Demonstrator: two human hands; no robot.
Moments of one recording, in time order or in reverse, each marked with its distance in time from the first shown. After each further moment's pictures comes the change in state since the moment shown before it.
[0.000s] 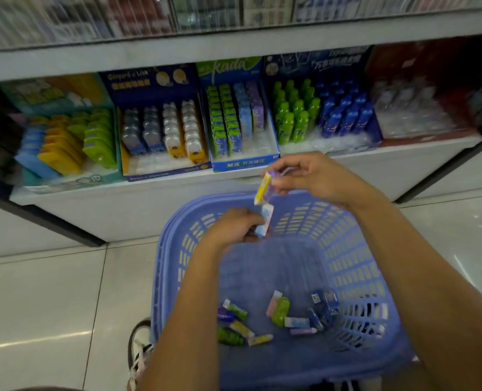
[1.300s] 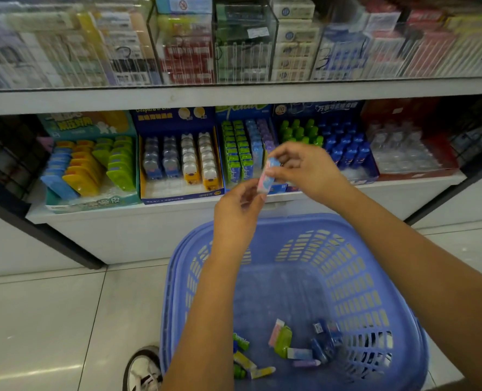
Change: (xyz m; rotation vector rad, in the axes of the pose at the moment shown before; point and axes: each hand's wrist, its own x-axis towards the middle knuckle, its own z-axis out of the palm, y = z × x) left_hand -0.034 0.053 -0.009 0.078 0.446 0.650; right_hand 0.035 -0.045 0.007 -0.279 0.299 -0.182
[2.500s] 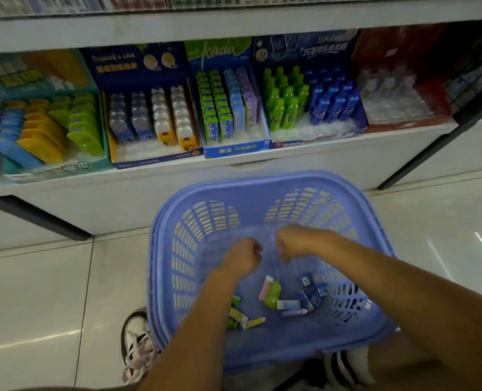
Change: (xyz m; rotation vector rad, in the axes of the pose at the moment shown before) left_hand -0.071 -0.137 0.054 0.682 -0.638 -0.393; right_hand -0.106 0.112 0.063 -0.806 -0.931 0.498
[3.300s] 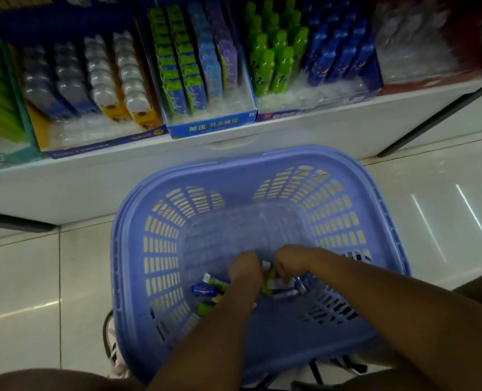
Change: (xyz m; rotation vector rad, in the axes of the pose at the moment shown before) left_hand 0.033 -0.020 0.101 0.241 -0.171 -0.239; right_hand 0.068 0.038 0.093 -0.045 -0.386 0.050
